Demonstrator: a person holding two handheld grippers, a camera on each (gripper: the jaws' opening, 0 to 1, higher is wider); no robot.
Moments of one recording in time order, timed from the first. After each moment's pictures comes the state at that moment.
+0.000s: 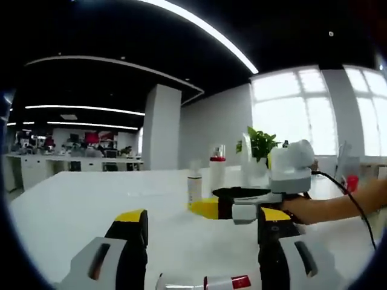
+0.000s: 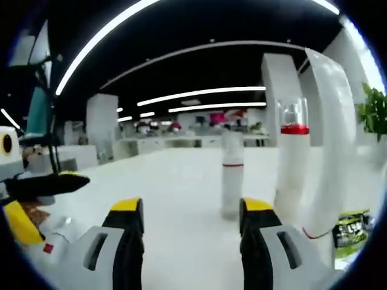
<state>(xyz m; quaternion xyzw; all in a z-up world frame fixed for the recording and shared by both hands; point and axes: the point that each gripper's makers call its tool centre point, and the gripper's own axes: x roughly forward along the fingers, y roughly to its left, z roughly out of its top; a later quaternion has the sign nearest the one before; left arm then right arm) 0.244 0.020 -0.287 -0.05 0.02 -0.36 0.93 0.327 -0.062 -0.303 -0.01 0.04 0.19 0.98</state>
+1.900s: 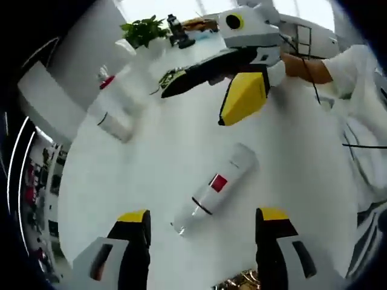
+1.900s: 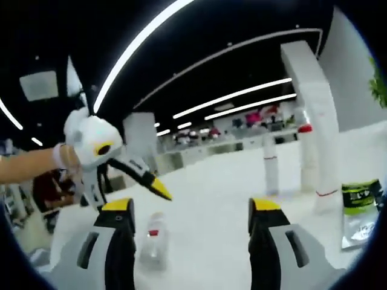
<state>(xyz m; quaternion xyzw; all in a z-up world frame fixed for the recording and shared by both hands) 0.207 0.059 -0.340 0.48 0.30 -0.52 0.64 0.208 -0.033 -0.275 0.08 0.02 0.33 0.94</state>
